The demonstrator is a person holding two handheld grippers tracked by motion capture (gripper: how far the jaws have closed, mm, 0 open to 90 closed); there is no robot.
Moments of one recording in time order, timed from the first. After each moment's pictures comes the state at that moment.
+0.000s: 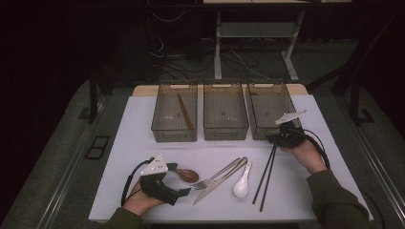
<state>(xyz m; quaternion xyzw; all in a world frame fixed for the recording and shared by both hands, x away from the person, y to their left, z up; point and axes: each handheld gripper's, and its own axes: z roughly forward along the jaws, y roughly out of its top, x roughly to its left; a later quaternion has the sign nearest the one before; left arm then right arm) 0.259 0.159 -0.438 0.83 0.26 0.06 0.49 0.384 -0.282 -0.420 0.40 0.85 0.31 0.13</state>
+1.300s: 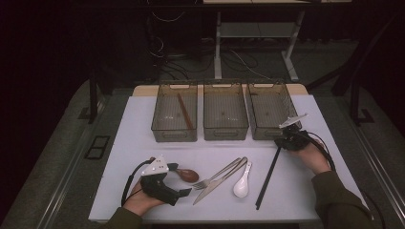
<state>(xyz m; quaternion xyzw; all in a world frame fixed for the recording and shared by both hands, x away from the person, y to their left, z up) 0.258 0.157 -0.439 0.83 0.26 0.05 0.49 0.386 -0.300 -0.438 0.42 0.86 0.25 0.14</state>
